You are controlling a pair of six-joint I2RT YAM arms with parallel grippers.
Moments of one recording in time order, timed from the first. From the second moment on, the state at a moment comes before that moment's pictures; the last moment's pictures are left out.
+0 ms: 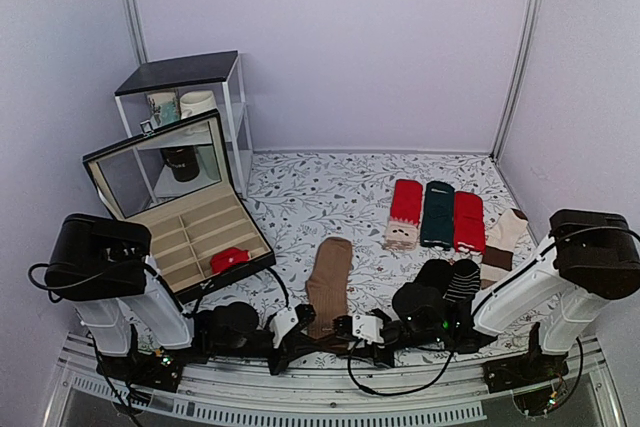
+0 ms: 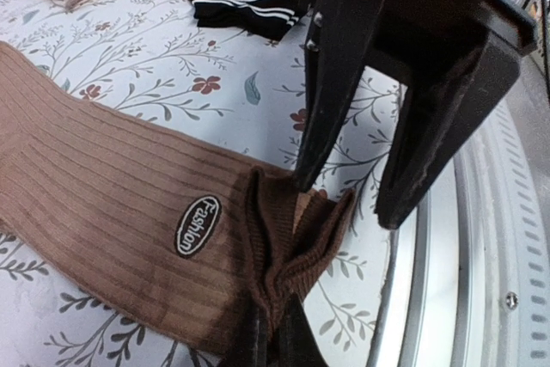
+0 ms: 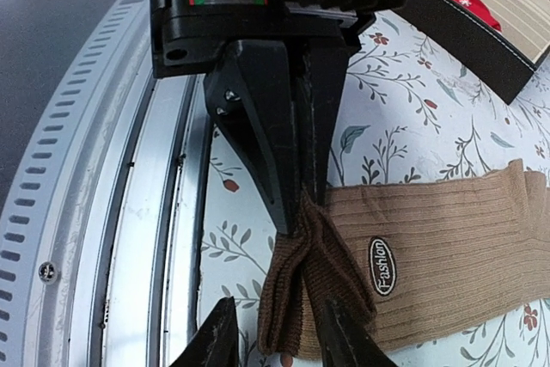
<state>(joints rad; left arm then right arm) -1.33 1.83 0.30 1.08 0.00 -0.20 1.28 1.68 0.45 0.69 -0.20 -0.21</state>
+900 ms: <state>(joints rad) -1.32 1.84 0.30 1.08 0.03 -0.20 1.34 1.78 0.51 0.68 -0.01 -0.16</state>
